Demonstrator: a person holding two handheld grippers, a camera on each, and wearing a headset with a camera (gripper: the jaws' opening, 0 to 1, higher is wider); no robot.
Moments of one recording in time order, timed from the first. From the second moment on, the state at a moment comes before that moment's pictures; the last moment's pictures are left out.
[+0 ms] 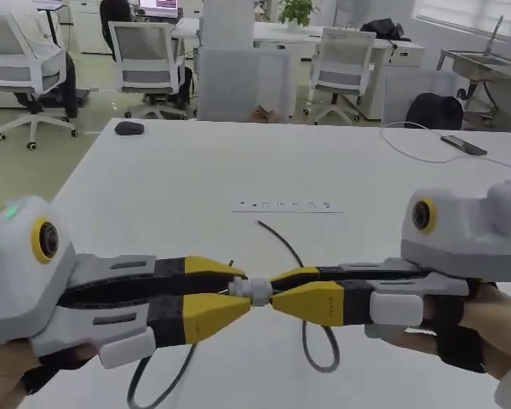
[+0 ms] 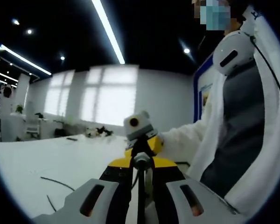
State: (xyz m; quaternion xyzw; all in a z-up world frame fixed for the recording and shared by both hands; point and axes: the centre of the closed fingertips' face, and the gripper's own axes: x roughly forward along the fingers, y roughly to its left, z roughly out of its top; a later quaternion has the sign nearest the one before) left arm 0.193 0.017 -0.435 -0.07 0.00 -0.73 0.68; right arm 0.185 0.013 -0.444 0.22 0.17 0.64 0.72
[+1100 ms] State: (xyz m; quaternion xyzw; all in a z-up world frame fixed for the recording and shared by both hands) left arm 0.199 0.015 -0.444 -0.17 0.11 -0.71 0.67; right arm 0.184 0.019 -0.450 -0.03 0.04 0.64 0.76
